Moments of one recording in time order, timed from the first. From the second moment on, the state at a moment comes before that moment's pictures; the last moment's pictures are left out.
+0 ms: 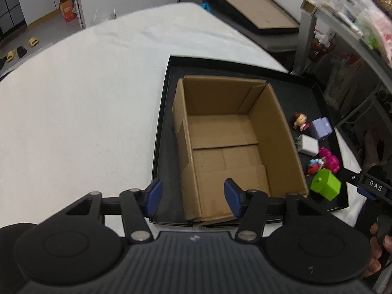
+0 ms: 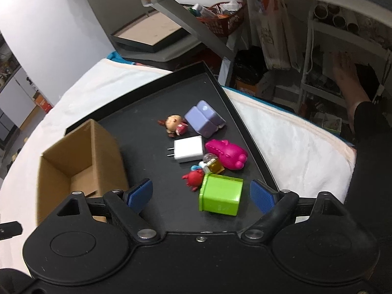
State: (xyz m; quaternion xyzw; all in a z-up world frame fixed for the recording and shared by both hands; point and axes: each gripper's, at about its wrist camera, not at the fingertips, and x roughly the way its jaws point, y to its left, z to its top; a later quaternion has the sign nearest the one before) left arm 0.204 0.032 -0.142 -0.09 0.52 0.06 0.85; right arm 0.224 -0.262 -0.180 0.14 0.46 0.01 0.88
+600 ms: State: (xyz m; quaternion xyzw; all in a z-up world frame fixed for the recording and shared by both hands) left arm 0.230 0.031 -0.195 -0.11 0.56 0.08 0.82; right arm 0.258 -0.256 -0.233 0.11 0.50 0.00 0.86
